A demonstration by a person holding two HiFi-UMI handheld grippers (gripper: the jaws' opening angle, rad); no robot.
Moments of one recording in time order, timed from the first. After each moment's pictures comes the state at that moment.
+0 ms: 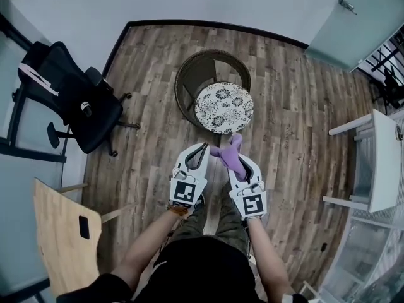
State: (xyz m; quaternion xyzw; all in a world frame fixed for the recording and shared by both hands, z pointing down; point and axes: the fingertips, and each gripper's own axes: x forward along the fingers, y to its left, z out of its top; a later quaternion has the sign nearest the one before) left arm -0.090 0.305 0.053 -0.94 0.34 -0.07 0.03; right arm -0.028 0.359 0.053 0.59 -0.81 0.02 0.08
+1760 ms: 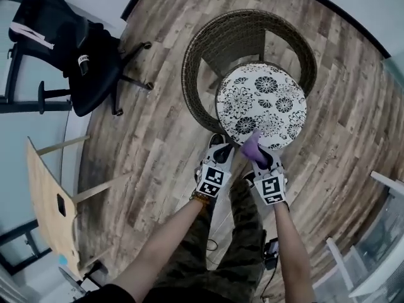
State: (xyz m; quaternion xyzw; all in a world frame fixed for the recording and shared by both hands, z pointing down) left arm 0.011 0.142 0.521 -0.85 0.39 -0.29 -0.20; right arm 0.080 0.141 0.490 0.37 -0.88 0.12 0.26
